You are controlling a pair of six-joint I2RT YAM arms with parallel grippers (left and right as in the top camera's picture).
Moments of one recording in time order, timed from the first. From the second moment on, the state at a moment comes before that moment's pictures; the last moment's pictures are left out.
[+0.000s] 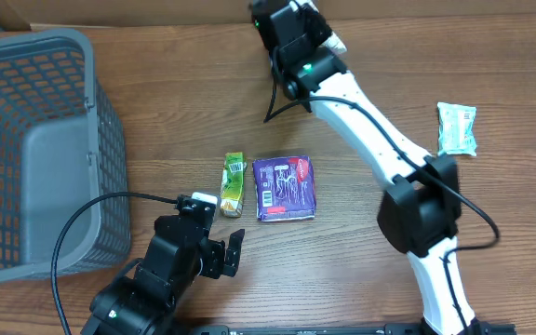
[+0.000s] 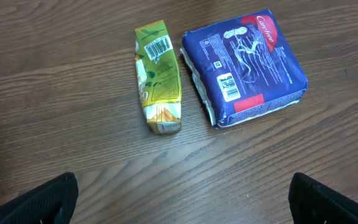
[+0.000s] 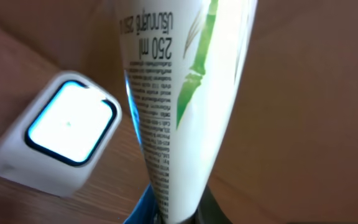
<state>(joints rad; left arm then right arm) -0.50 0.63 0.69 -0.89 -0.12 -0.23 0.57 2.31 2.17 -0.45 0.72 -0.54</state>
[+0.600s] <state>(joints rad) -0.50 0.63 0.69 -0.89 -0.12 -0.23 0.52 2.53 2.17 -0.20 0.72 -1.00</state>
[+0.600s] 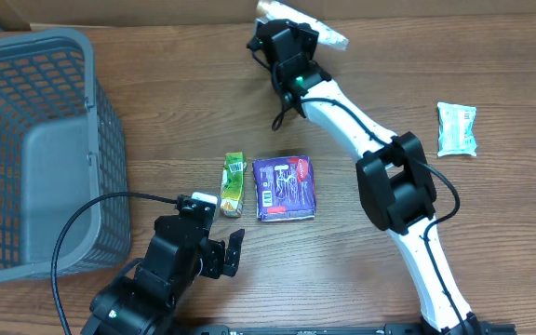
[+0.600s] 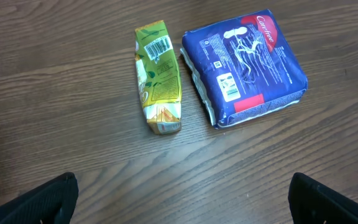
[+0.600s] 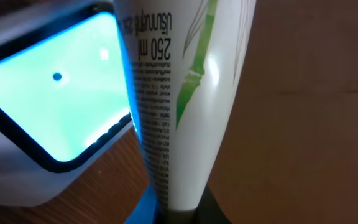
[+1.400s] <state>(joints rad) -0.50 0.63 0.69 -0.89 -0.12 -0.23 0.49 2.55 2.17 -0.23 0.66 -0.90</state>
